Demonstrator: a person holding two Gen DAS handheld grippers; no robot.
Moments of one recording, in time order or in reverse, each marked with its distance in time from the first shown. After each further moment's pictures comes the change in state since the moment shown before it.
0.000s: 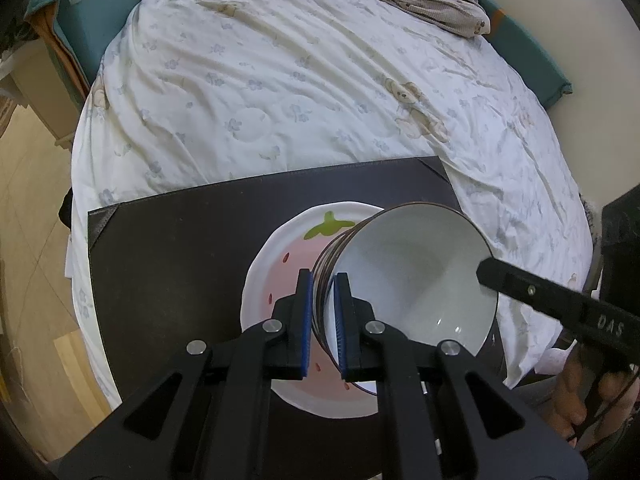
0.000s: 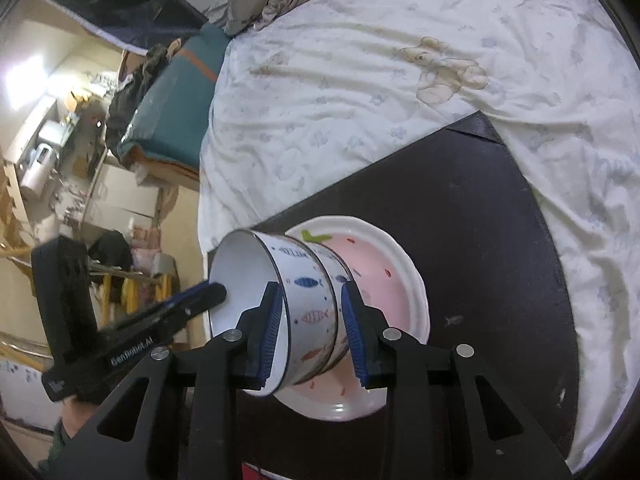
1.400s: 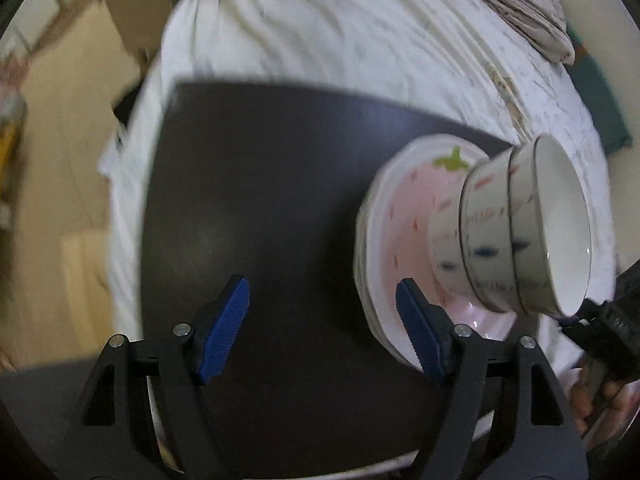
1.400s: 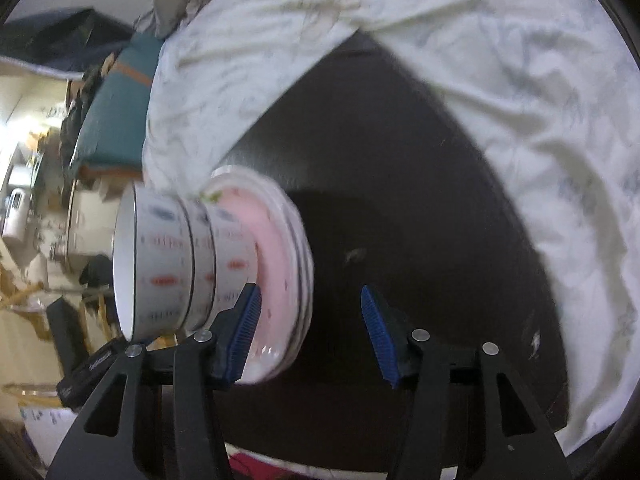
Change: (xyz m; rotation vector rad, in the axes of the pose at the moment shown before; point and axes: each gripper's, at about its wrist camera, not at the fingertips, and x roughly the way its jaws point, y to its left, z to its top) left arm 0.020 0.078 -0.070 -0.304 0.097 0.079; right arm 0.008 -0.086 -0.038 0.185 0.110 -0.053
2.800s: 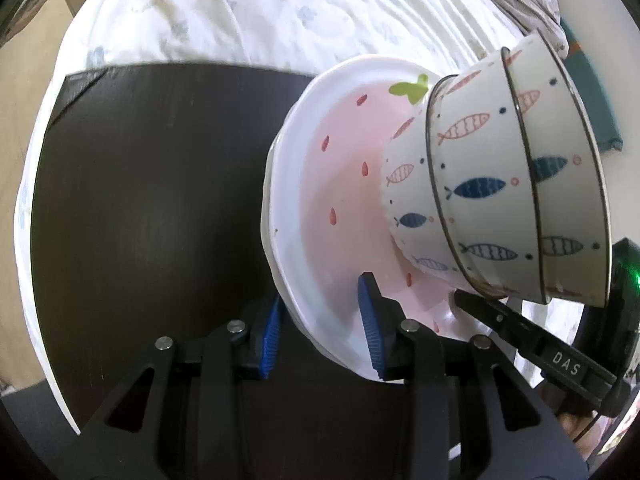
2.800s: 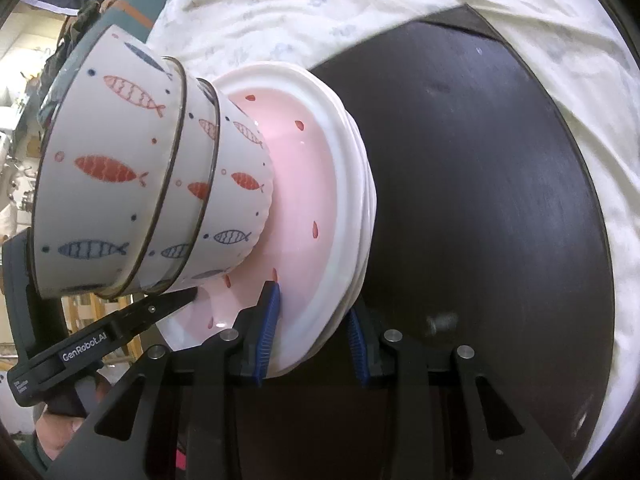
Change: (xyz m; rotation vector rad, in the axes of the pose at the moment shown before) left arm 0.075 -0.064 0.075 0.021 0.068 -0.074; right arm 0.076 0.056 0.038 -0.148 0.075 -0.108
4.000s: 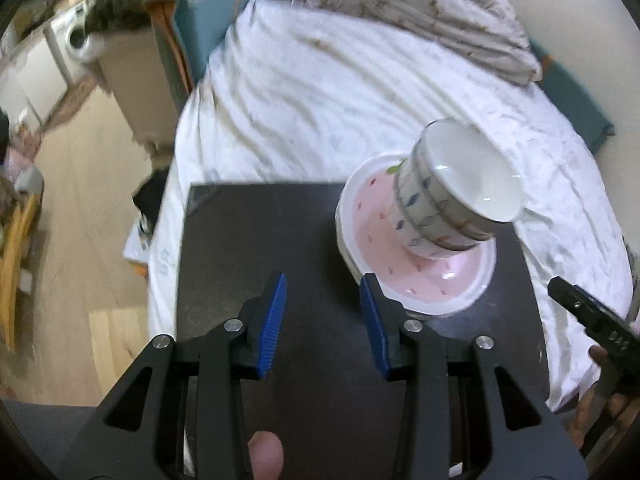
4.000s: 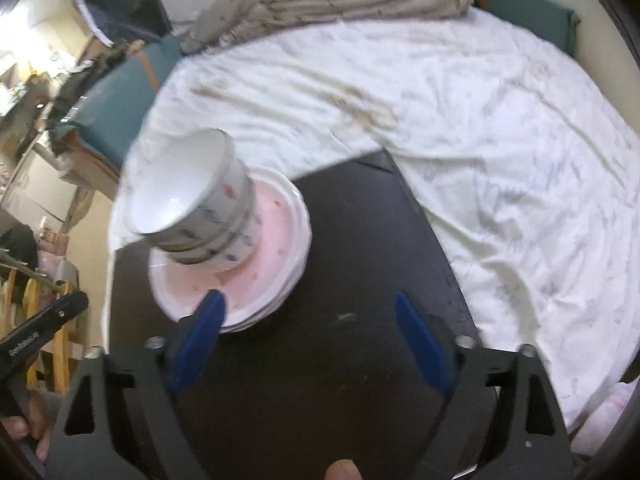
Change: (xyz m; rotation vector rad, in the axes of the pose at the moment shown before) left arm -0.147 0.004 -0.088 0.189 -0.406 0.183; right arm -0.139 0.027 -0.097 -0.136 -0.403 -0.248
